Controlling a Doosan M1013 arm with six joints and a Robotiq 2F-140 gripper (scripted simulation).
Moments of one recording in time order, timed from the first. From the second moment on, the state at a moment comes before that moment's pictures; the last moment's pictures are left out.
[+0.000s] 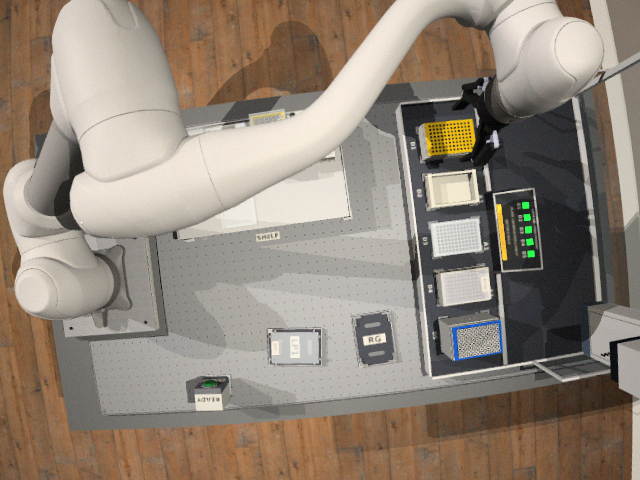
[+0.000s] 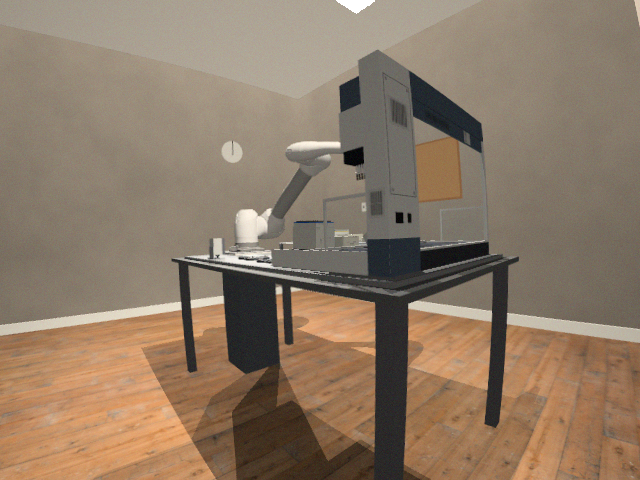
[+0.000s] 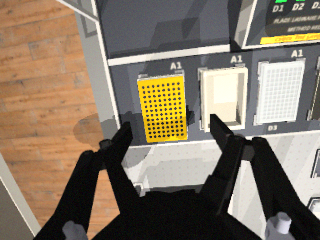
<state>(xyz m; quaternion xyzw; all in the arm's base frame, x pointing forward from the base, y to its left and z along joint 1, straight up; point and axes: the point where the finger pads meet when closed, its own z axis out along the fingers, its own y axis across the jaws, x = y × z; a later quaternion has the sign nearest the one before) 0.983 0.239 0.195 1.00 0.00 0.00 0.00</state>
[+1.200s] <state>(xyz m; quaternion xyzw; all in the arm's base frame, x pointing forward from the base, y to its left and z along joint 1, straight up) 0.983 0.250 0.195 1.00 0.00 0.00 0.00</state>
